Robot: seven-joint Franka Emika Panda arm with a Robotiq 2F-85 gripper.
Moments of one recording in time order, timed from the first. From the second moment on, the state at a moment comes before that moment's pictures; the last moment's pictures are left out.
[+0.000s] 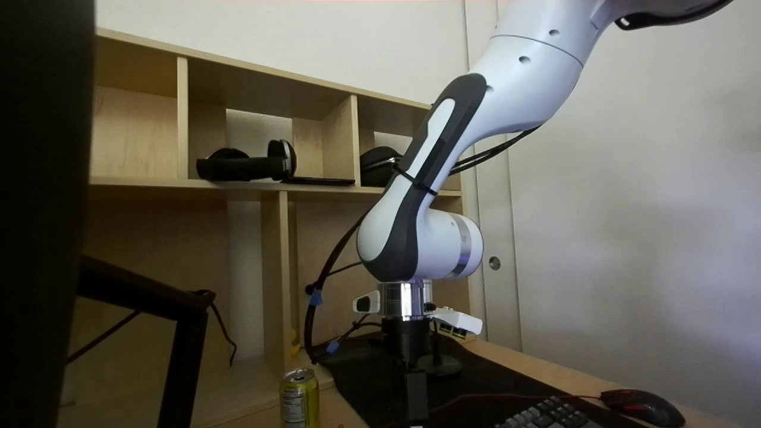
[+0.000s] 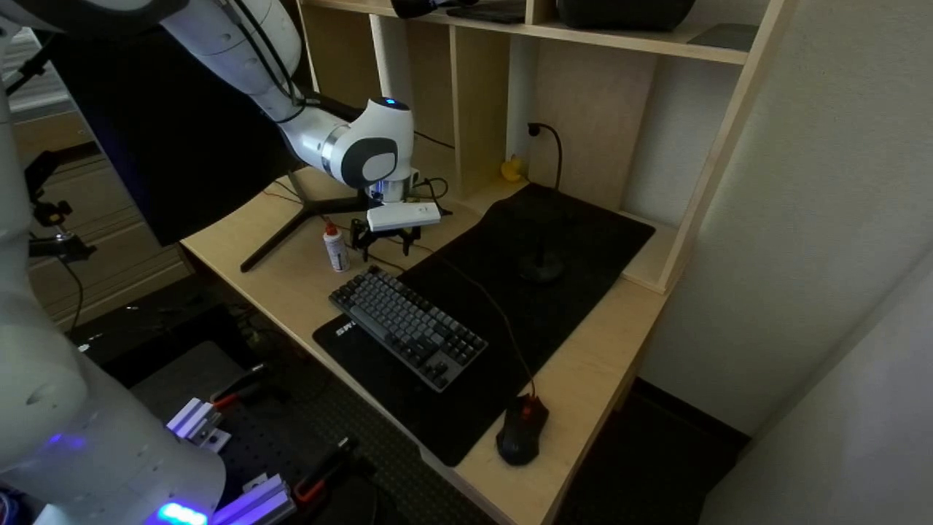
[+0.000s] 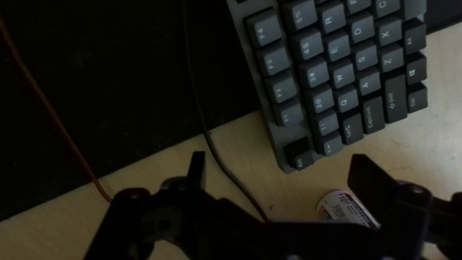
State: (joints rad) arm 0.03 0.40 0.12 -2.18 0.15 2.48 -1.09
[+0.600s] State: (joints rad) arm 0.03 0.40 0.13 -2.18 0.14 2.49 -1.07
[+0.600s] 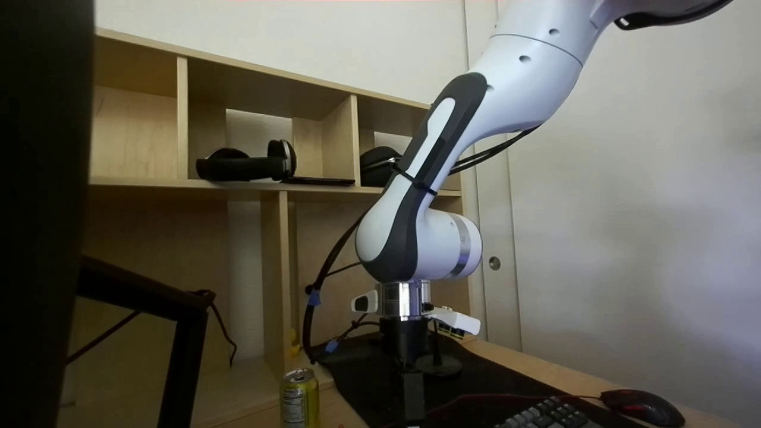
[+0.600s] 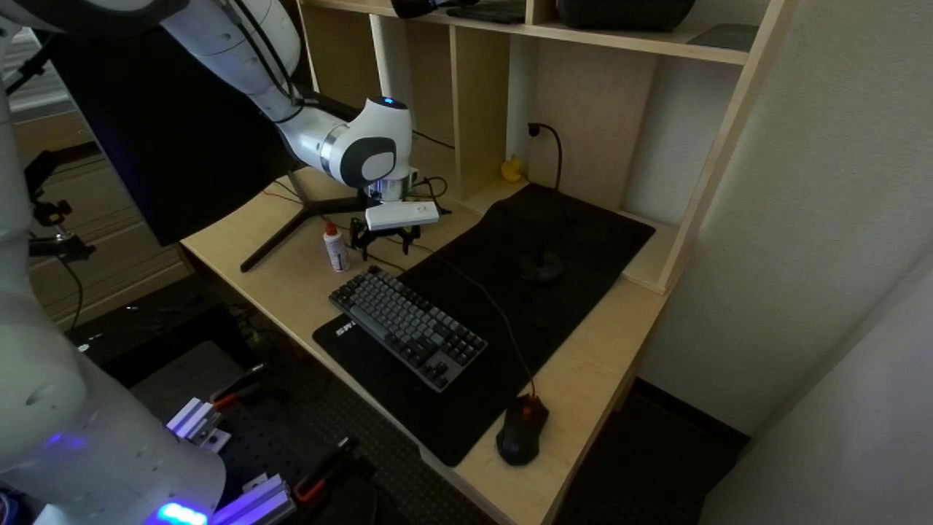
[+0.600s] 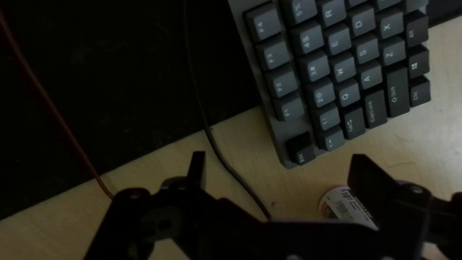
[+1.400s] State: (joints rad) arm 0.02 0.57 0.14 -2.01 0.08 2.43 -0.95
